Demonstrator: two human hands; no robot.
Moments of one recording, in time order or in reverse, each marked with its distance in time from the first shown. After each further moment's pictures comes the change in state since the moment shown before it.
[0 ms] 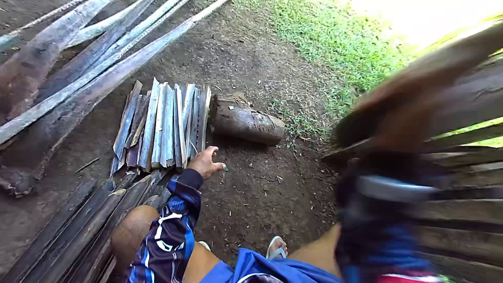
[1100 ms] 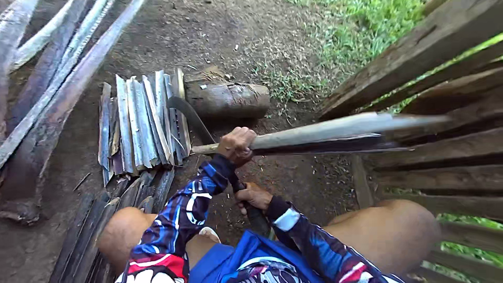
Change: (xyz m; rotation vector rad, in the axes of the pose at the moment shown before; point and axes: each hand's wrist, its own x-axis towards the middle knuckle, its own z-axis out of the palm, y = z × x) left_hand 0.048 0.080 0.126 0.323 0.374 1.011; right_hand -0.086 0.198 0.105 0.437 -0.850 0.799
